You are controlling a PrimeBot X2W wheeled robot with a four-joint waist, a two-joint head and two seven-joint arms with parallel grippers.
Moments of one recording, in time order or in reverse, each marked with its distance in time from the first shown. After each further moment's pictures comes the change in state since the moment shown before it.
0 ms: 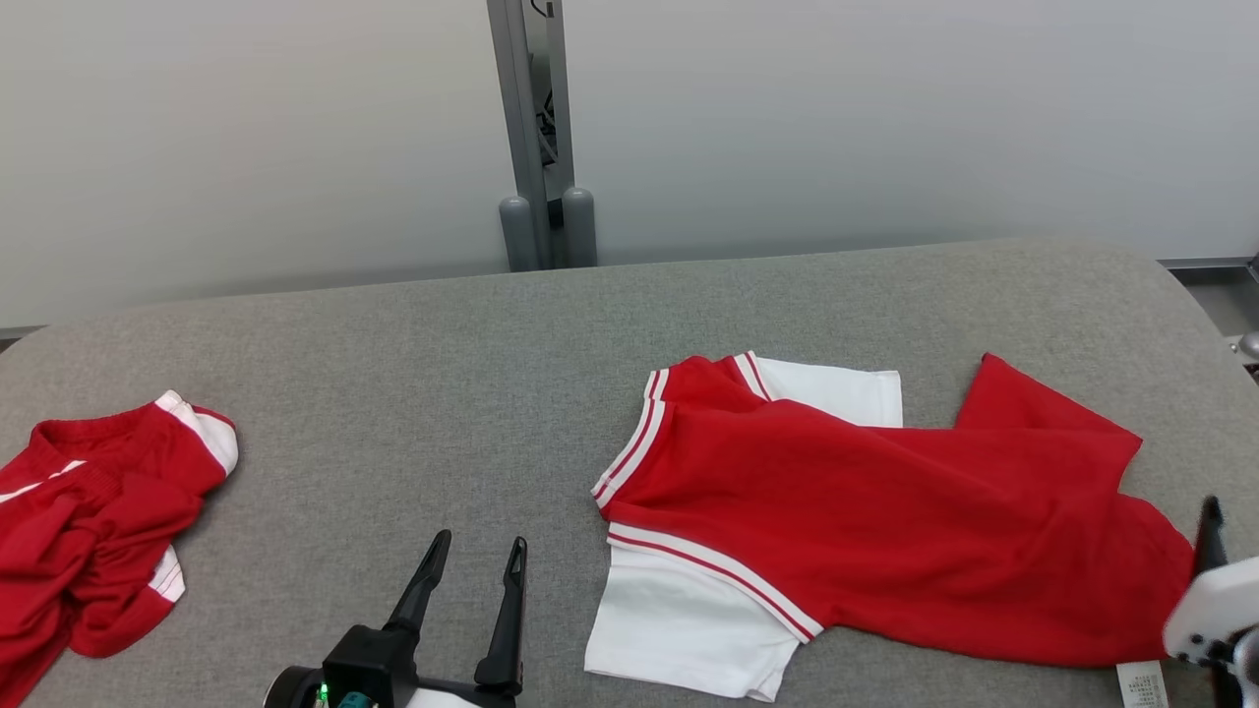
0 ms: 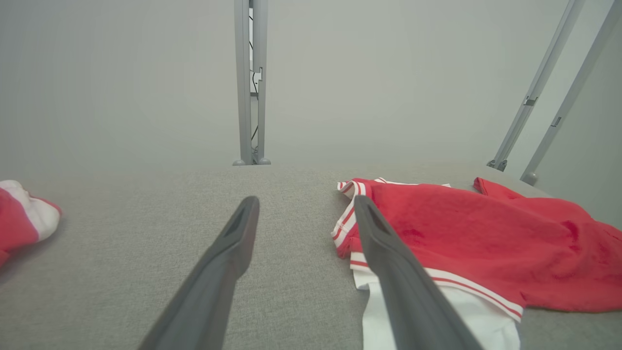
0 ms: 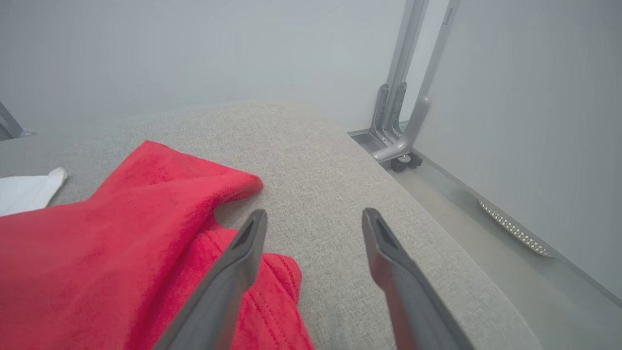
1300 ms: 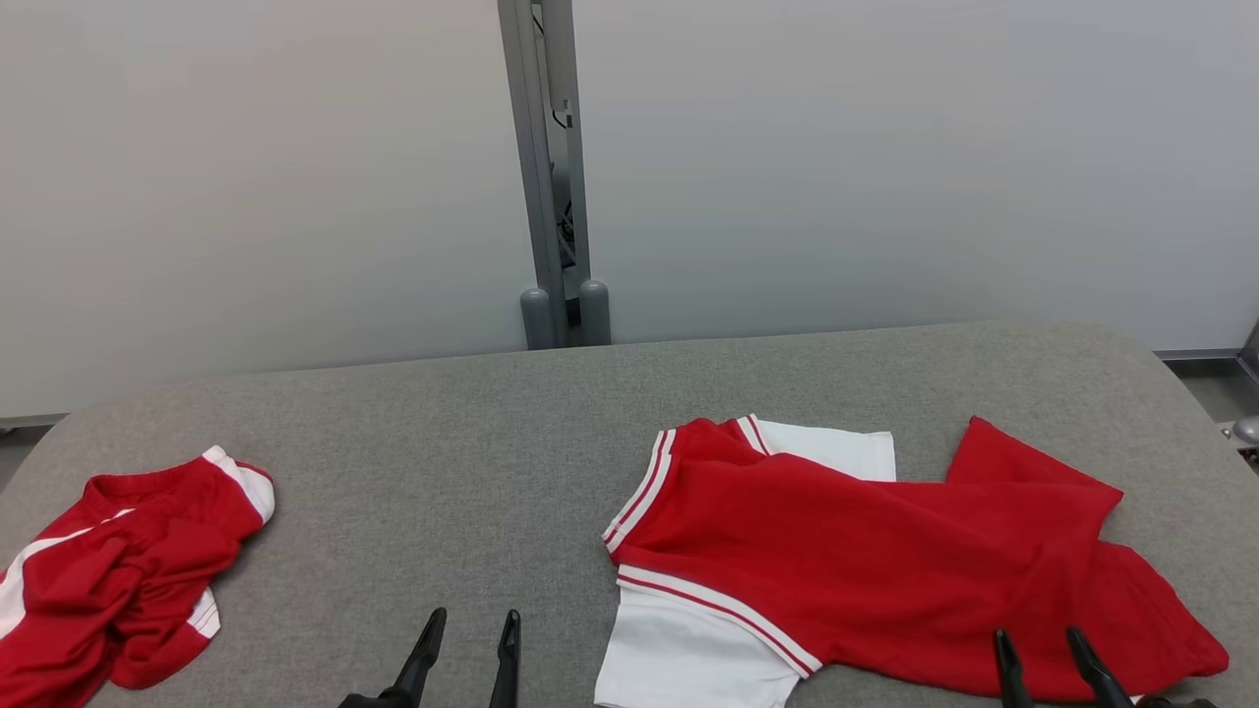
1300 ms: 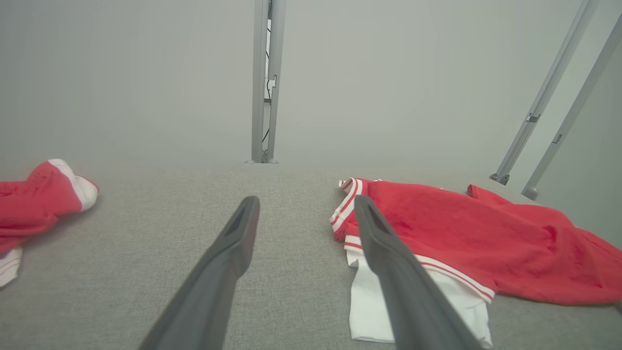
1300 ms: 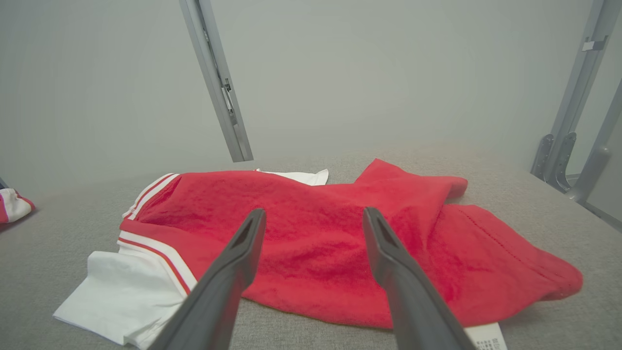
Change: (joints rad) left arm 0.110 0.000 -0.006 -0.003 -0.056 0.023 0.000; right arm 0.590 0.143 0.521 -0.792 0.354 0.000 -0.002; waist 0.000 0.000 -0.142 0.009
